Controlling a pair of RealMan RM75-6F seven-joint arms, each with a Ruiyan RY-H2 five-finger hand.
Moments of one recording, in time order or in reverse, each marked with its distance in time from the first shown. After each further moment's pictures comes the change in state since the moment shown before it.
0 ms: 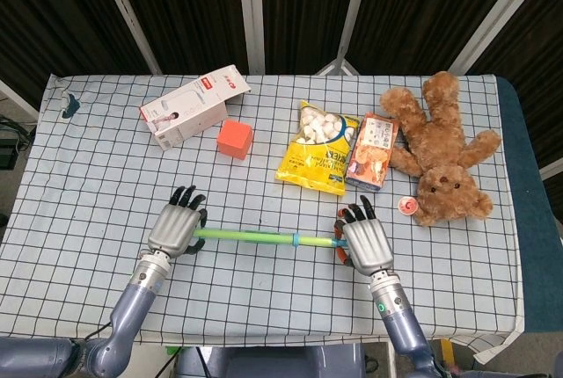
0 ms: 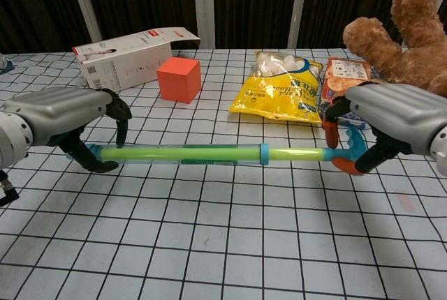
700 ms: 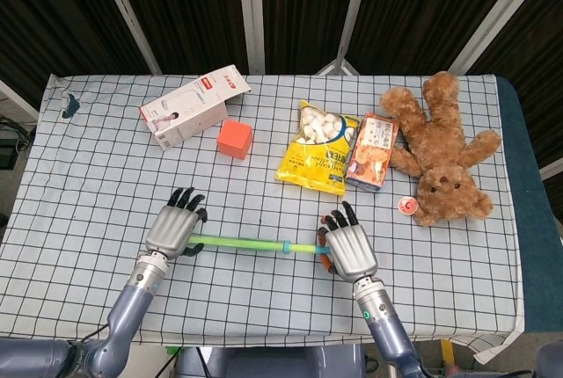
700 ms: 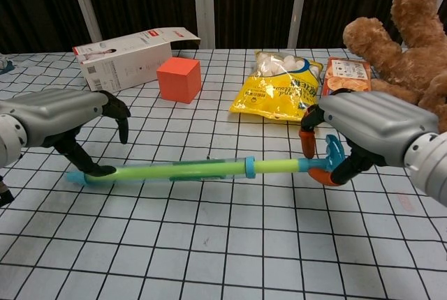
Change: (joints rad) left arm 0.006 0.020 0.010 -0.013 -0.007 0.003 -0.018; right arm 0.024 -0.053 -0.019 -0.021 0.012 0.020 -0.077
